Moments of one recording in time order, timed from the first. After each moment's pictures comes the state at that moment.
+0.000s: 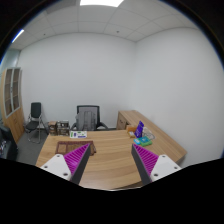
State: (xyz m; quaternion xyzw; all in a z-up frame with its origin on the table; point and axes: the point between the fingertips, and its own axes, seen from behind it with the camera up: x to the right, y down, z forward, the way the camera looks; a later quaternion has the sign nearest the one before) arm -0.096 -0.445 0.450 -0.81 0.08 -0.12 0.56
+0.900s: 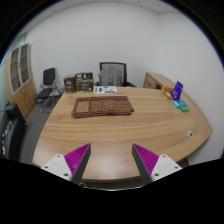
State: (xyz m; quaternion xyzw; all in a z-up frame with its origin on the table) arm -0.257 -0.353 0.150 -0.91 0.03 -0.04 0.41
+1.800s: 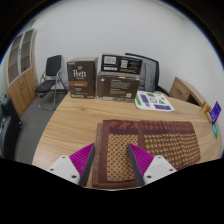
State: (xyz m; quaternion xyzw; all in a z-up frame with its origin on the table) arm -0.432 0.019 -0.005 -0.92 -0.03 -0.04 0.39
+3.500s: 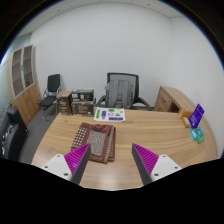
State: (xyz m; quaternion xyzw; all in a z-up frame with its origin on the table) arm -0.237 -0.107 0.174 -0.89 -0.02 -0.01 0.45
